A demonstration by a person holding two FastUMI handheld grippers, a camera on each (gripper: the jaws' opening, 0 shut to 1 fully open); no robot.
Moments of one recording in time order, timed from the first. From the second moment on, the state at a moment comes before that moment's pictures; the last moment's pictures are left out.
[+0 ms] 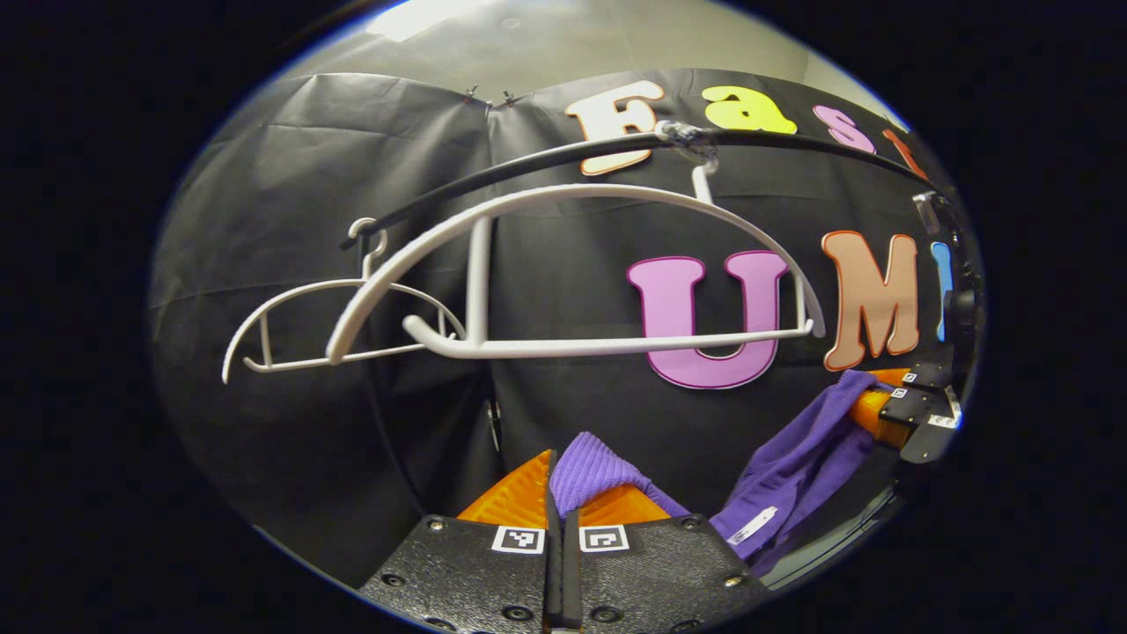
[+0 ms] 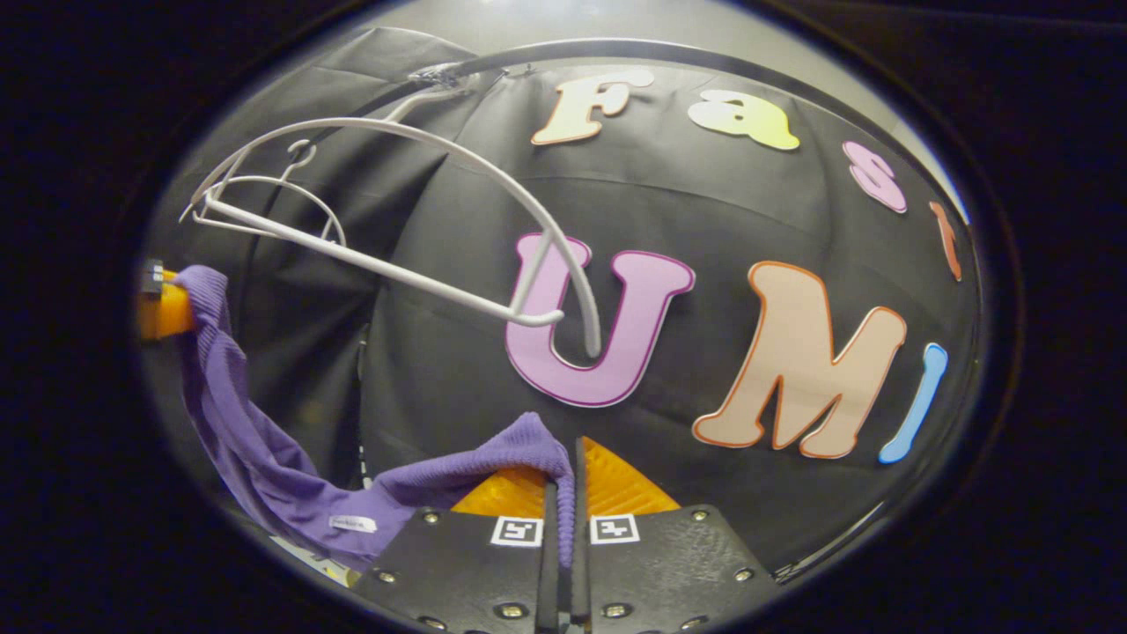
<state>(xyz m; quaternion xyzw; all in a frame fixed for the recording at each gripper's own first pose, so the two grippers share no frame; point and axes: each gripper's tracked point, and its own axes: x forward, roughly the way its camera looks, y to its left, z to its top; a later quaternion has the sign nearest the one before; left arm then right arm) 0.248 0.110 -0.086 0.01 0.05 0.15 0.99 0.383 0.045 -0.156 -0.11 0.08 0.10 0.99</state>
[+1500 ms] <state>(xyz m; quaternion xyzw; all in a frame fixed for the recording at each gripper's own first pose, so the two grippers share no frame) 0.243 -0.026 -0.291 -0.06 0.28 -0.03 0.96 0.275 0.053 -0.342 -0.12 0.29 0.19 0.93</state>
